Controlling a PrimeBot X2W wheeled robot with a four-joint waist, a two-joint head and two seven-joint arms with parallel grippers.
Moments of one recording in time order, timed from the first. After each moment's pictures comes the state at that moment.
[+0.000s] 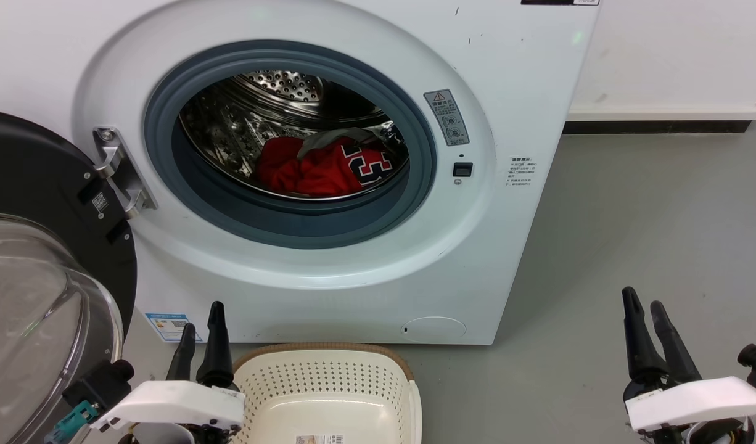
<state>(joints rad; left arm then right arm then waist) 0.00 0.05 0.01 0.10 -0.81 0.02 -0.08 0.02 -0.05 -0.05 0.08 0.73 0.13 -0.08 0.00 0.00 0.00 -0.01</state>
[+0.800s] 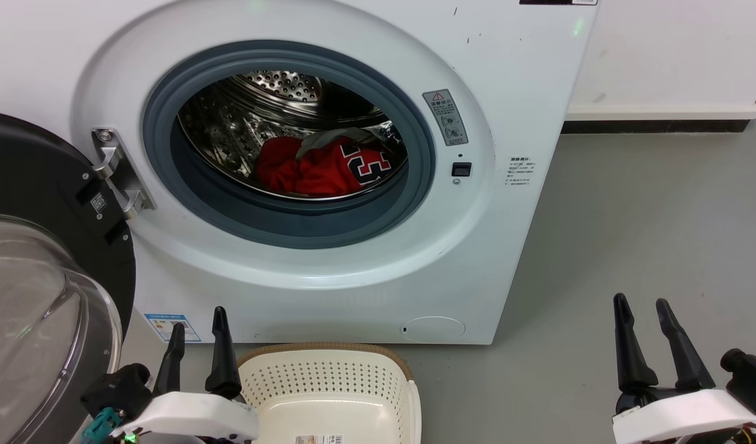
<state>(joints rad) 0.03 0.05 -0.02 0.07 -0.51 0.07 -0.15 0.06 -0.05 -0.03 0.03 0.41 0.13 -0.15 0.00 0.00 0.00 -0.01</state>
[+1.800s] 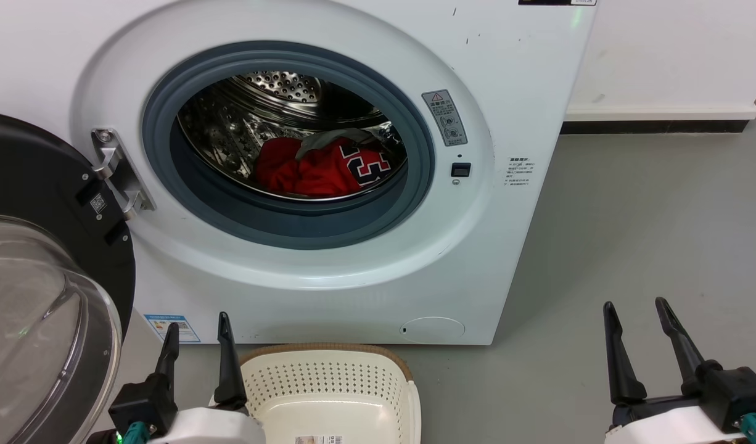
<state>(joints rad) 0.07 0.05 -0.04 0.04 -0.25 0.11 -0.22 0.10 -0.05 -0.03 -0.02 0.09 0.13 -0.22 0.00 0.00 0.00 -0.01</state>
